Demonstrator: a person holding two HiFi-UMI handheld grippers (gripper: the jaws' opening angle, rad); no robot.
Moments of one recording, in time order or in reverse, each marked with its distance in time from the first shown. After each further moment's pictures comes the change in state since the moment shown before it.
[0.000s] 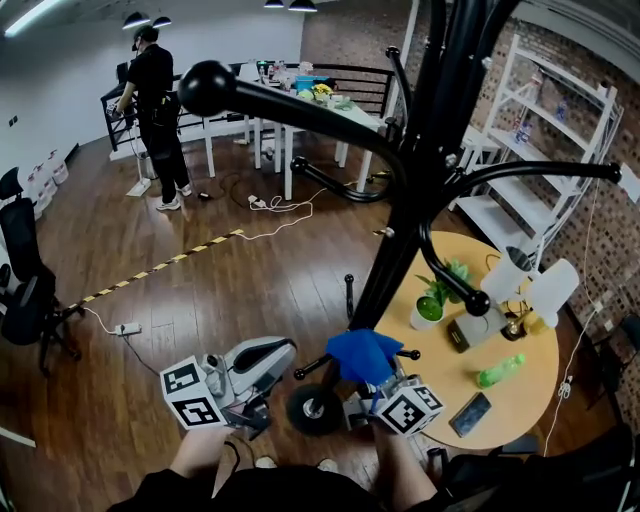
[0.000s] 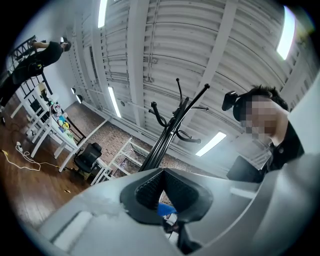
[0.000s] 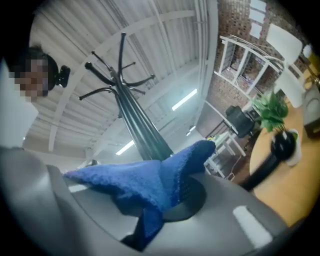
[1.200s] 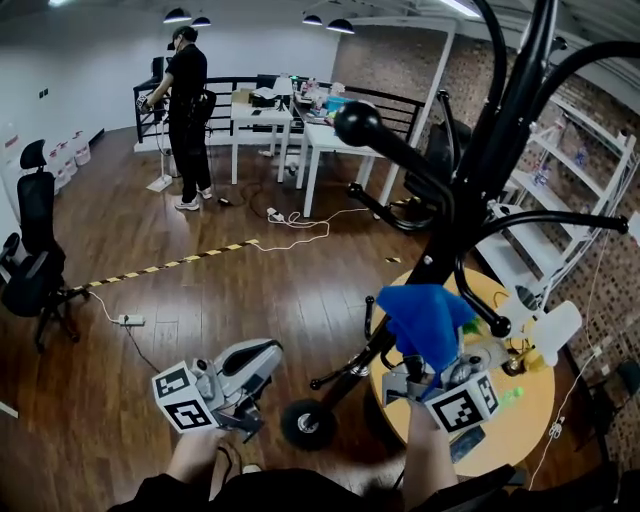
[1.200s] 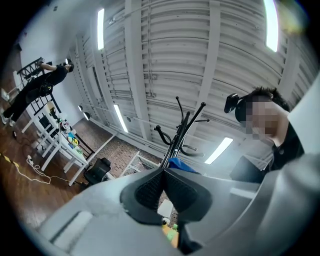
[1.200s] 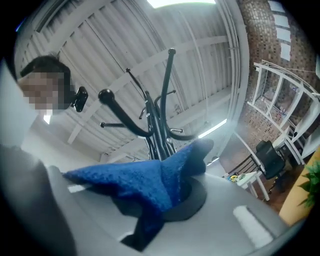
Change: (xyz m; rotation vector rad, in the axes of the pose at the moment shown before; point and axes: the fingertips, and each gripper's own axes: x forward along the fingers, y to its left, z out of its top) left arm -0.052 0.006 0.034 0.065 -0.146 0.098; right arm 0.037 0.114 0.149 -0.264 -0.251 0.209
